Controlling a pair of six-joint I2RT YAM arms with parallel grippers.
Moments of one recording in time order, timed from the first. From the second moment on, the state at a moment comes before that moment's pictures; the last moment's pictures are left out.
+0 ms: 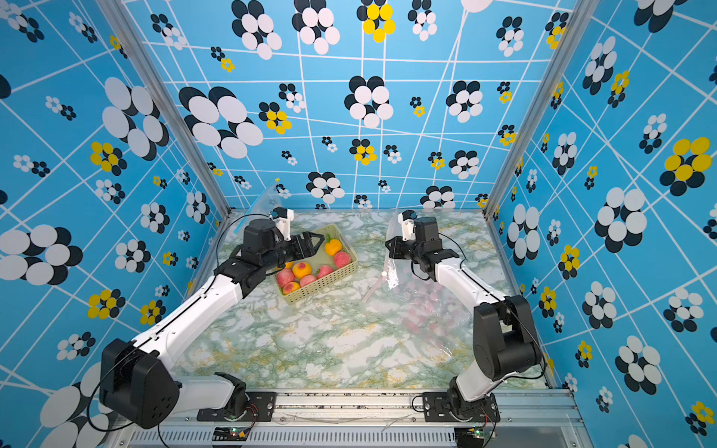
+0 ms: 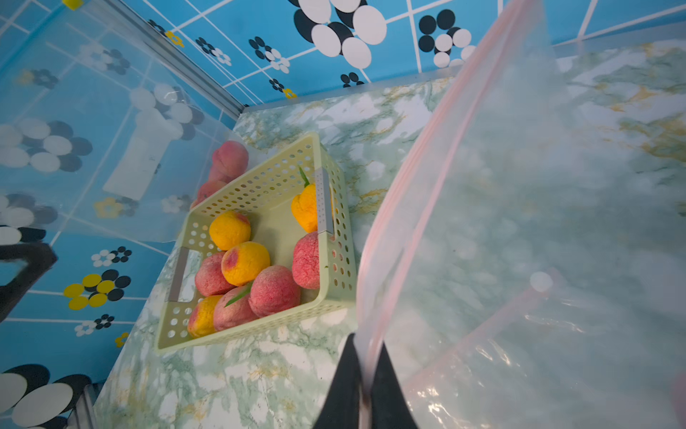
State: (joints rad) left arm -0.39 1.37 1.11 -0.16 0.28 -0.59; right arm 0.27 1.58 1.10 -0.10 -0.40 0.32
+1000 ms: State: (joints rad) left arm -0.60 1.95 1.64 -0.19 0.49 -0.60; right arm 0.28 1.48 0.99 -0.03 -0.53 0.29
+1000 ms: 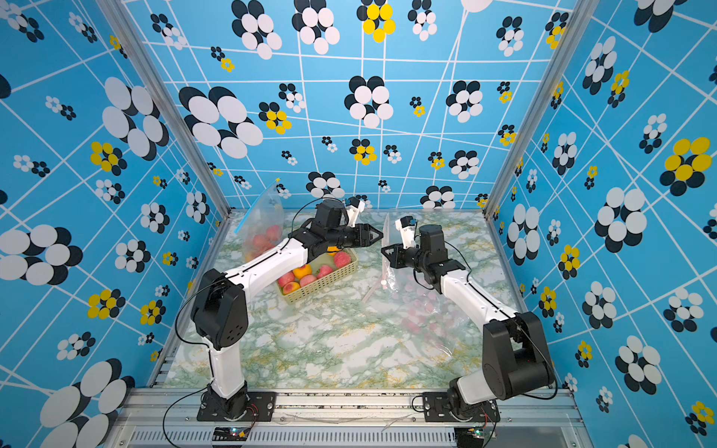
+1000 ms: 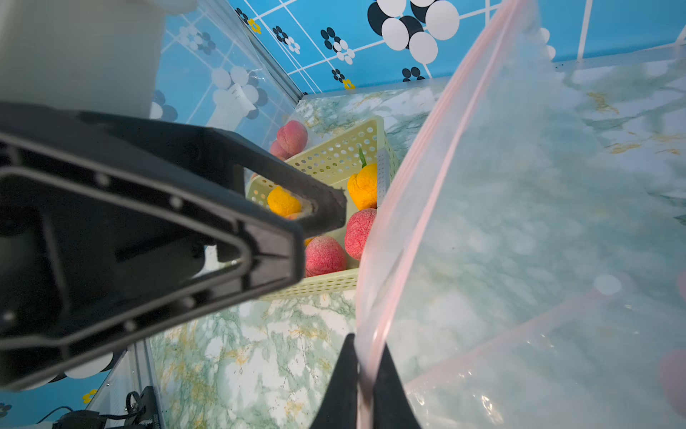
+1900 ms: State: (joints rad) left arm -0.60 2.01 1.68 -0.19 0.56 -0.64; right arm 0.31 1.48 0.99 -0.09 -0.49 0.26
